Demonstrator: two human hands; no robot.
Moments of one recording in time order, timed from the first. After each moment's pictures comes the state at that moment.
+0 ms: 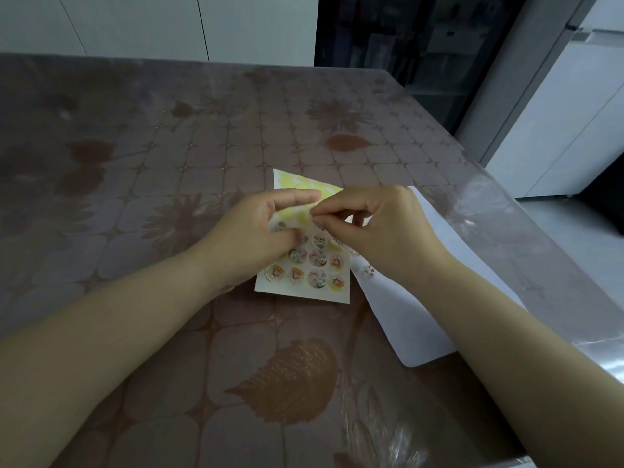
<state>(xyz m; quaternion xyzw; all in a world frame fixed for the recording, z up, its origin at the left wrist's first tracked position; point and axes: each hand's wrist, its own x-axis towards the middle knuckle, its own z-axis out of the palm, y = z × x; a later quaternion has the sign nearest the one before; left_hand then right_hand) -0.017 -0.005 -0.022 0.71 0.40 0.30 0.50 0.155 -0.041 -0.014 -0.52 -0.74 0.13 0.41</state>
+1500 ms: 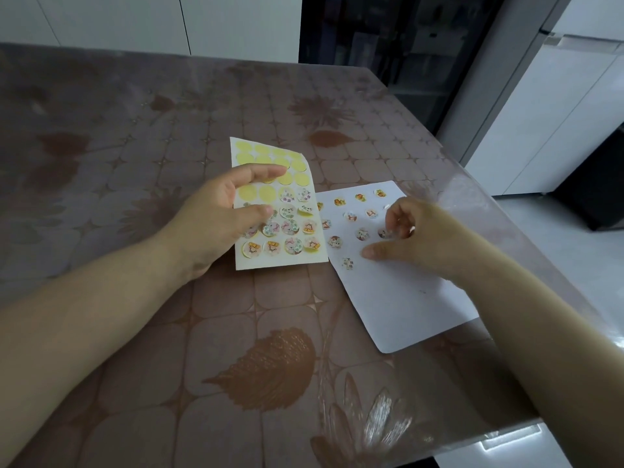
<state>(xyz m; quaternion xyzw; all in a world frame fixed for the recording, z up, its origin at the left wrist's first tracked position) -0.022 0.006 -0.027 0.63 0.39 0.37 0.56 0.220 -0.062 -0.012 -0.74 -0.57 0.27 0.23</state>
